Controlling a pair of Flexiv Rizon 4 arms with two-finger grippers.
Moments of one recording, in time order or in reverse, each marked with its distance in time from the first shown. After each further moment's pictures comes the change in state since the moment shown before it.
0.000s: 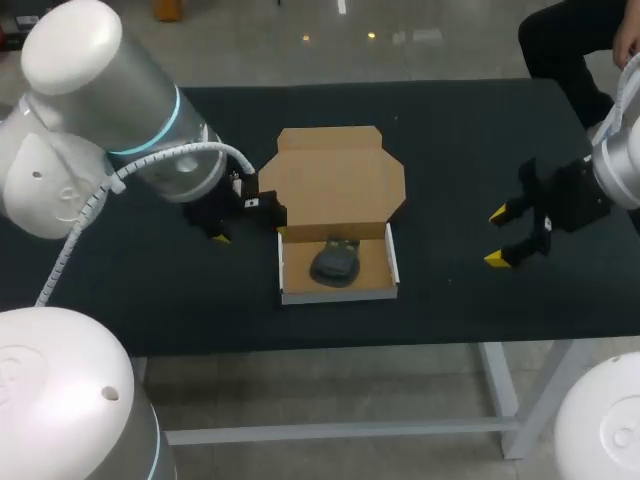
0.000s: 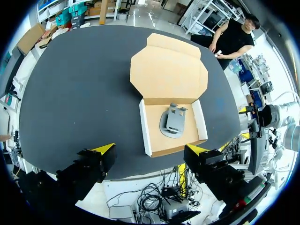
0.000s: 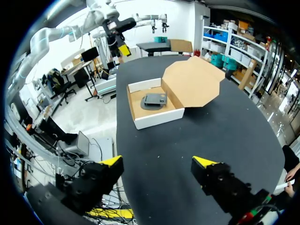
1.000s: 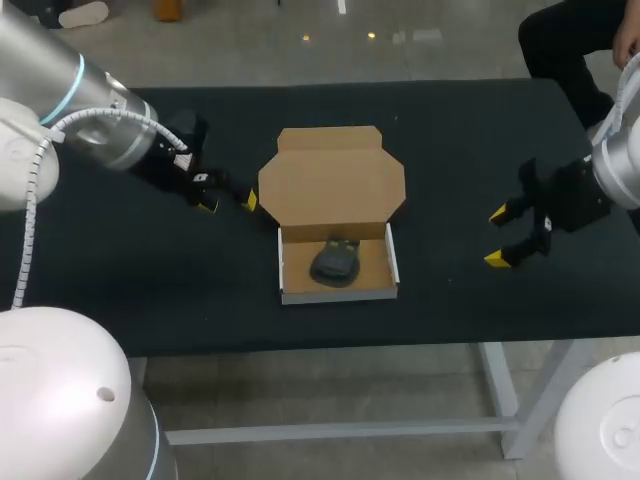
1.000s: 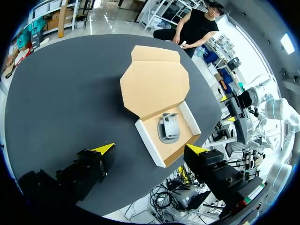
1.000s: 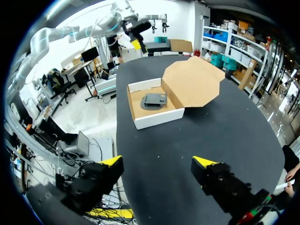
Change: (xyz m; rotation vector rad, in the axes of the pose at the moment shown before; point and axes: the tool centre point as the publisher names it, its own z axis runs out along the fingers) left arm -0.040 -0.053 0.005 -0.026 0.274 0.258; right arm 0.000 0.000 0.000 0.000 0.000 0.000
